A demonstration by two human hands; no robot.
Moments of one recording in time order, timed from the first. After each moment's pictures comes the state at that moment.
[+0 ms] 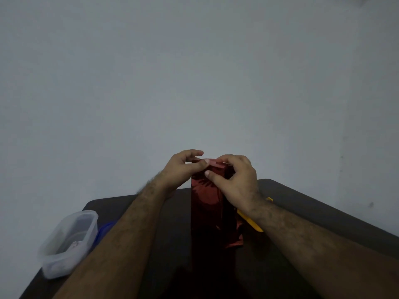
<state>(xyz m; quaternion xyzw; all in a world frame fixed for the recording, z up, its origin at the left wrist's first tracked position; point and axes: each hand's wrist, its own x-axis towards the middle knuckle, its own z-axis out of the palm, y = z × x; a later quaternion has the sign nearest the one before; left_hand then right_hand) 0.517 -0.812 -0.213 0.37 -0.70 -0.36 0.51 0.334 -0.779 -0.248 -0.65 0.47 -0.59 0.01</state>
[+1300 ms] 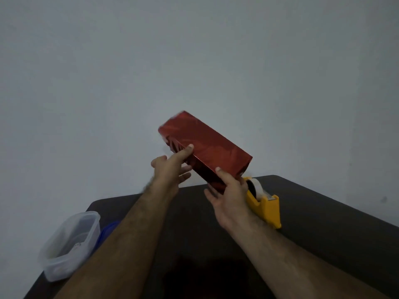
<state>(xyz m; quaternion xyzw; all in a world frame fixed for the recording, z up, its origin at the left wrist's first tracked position) 0.518 -0.824 -0.216 0.41 -0.43 -0.49 0.64 0.382 -0.789 -0.274 -0.26 0.28 -0.74 0.56</state>
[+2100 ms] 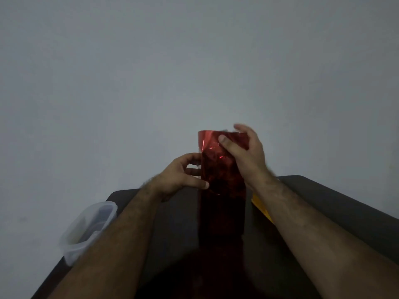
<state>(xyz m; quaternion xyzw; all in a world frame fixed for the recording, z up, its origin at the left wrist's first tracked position) 0.570 -0.835 -0.244 0.34 -0.71 -0.42 0.46 0.355 -0.831 -0.219 -0.59 0.31 -0.69 0.27</state>
